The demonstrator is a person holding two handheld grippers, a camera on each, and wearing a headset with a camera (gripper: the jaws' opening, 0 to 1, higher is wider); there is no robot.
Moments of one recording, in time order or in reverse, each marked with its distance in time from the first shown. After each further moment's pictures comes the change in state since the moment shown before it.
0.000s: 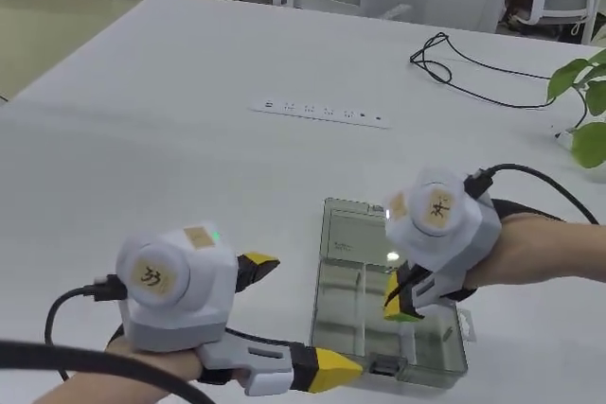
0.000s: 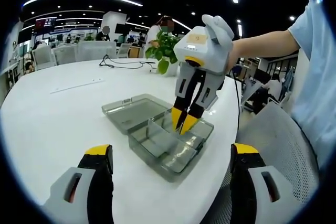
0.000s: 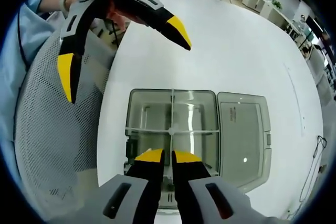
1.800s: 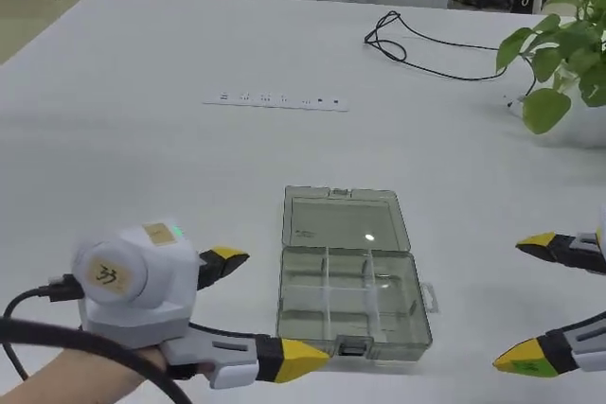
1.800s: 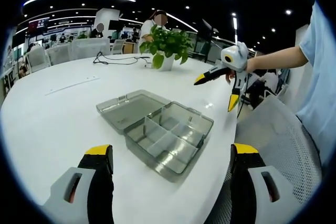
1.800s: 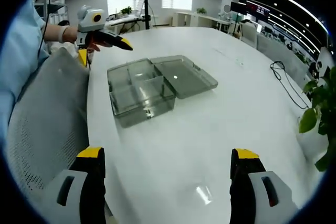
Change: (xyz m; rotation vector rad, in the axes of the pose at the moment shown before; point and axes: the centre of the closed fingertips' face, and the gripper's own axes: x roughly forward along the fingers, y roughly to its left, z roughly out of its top) left arm 0.010 0.001 -0.005 0.035 0.053 -0.035; right arm -0.079 0.007 -0.144 0.384 -0.340 -0.357
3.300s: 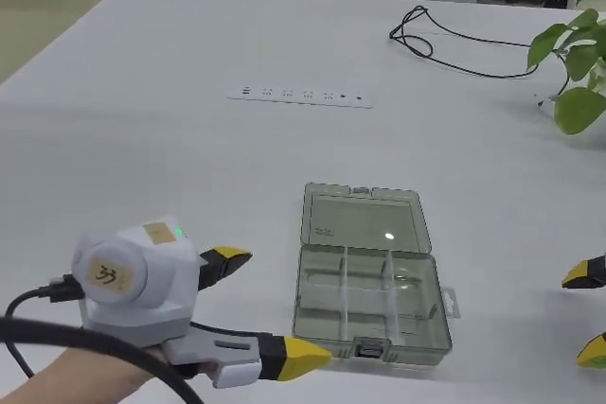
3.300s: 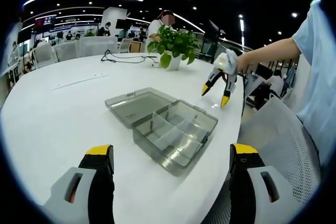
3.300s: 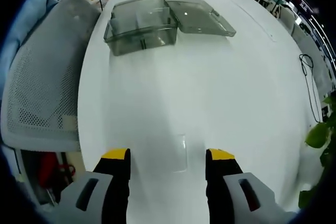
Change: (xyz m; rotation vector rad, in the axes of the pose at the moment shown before) left arm -0.011 0.007 -0.006 -0.033 -0.003 0.051; right arm -0.003 -0.038 -0.078 -0.226 0.423 0.170
